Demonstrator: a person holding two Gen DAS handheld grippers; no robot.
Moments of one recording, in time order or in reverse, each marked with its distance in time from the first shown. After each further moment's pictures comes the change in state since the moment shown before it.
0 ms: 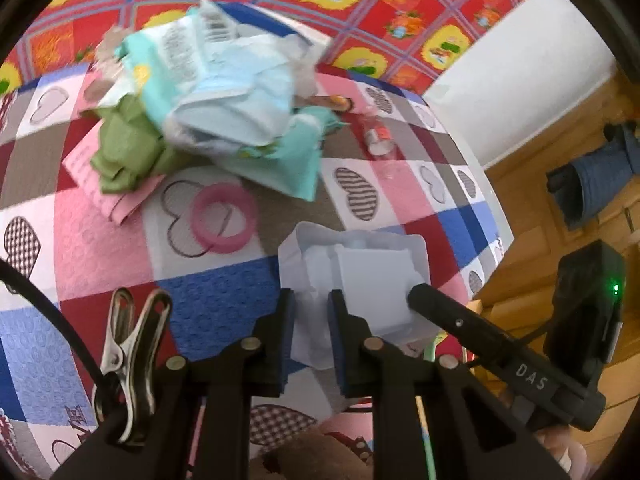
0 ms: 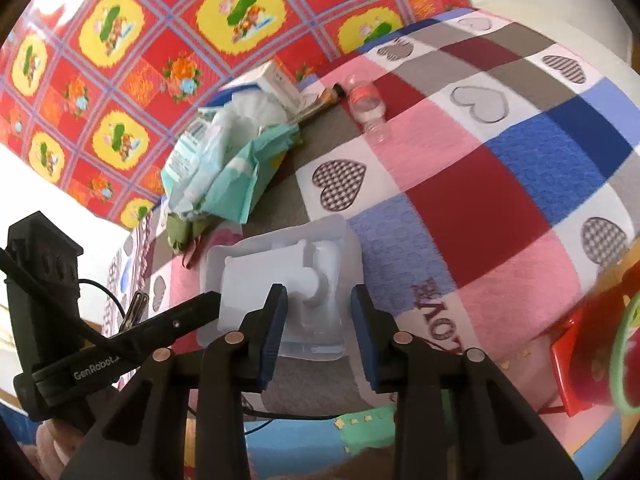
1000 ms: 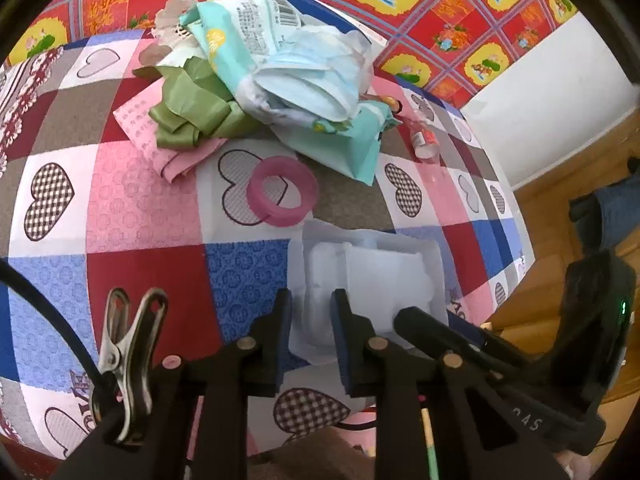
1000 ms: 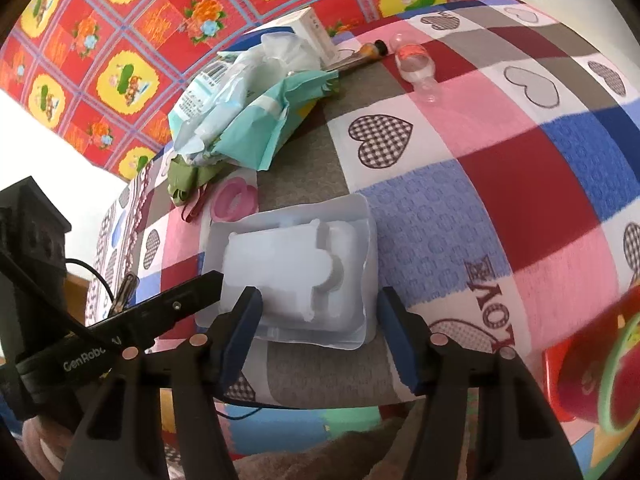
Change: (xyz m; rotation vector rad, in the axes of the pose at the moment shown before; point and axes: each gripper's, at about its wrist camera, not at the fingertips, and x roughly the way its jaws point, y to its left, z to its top) left arm 0.001 0.031 -0.019 -0.131 -0.024 0.064; right arm 0.033 0.027 -0.015 -0.115 0.119 -0.013
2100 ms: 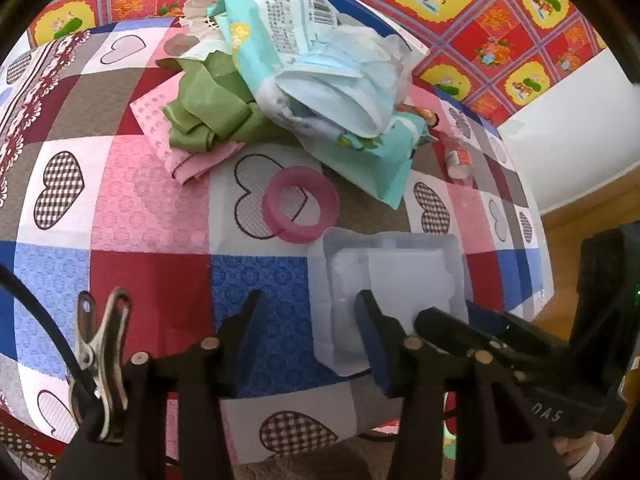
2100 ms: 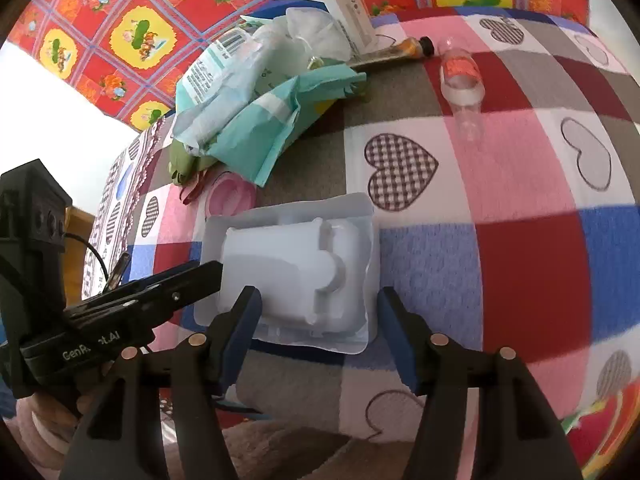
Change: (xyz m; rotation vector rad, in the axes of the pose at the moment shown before) left arm 0.010 -0.006 0.011 -0.107 0.007 0.101; right arm 0.014 -0.006 0.046 -0.188 0.182 0.040
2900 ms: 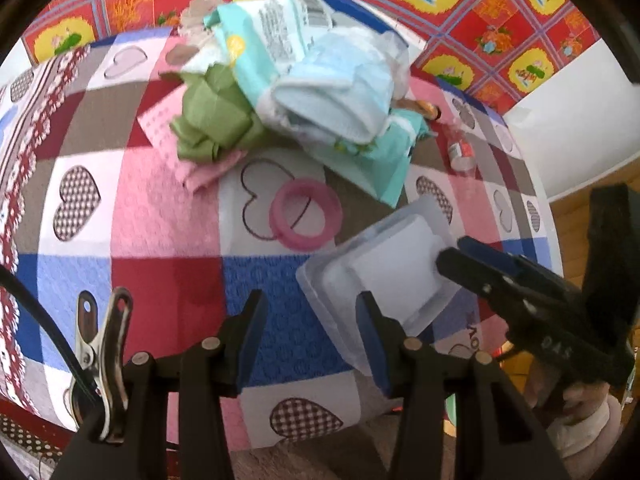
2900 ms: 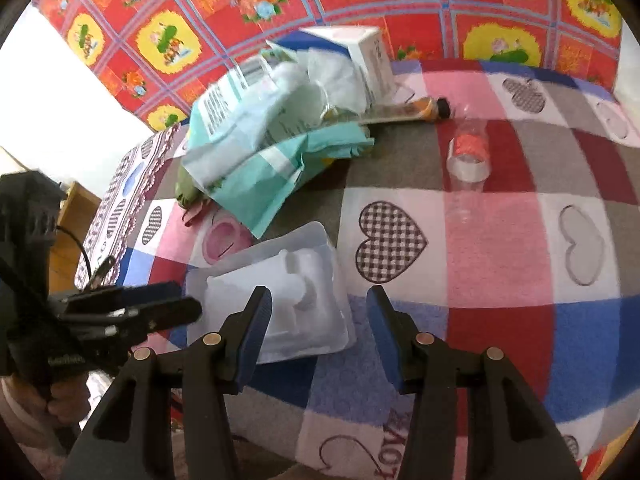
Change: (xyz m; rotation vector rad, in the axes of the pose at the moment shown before) left arm -0.008 -0.006 0.005 0.030 0.045 0.065; right arm -0.005 -0.003 0.032 -0.154 -0.055 0.009
